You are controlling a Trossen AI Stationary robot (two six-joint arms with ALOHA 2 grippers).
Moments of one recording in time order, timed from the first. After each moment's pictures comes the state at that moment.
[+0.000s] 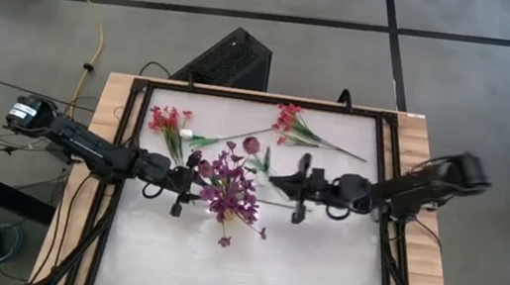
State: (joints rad) left arm -0.14 1.14 0.27 0.55 -0.06 0.13; right arm 0.18 1.43 0.51 1.14 0.25 0.09
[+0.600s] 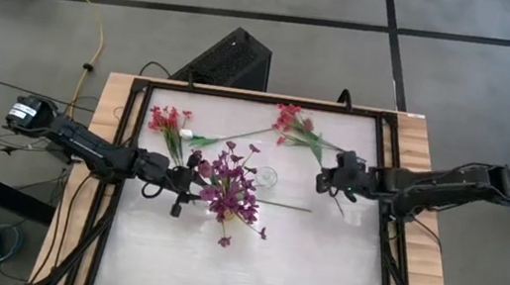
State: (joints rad) left arm -0.14 1.14 0.27 0.59 -0.04 0.13; right arm 0.02 0.96 0.47 -0.39 0.51 1.02
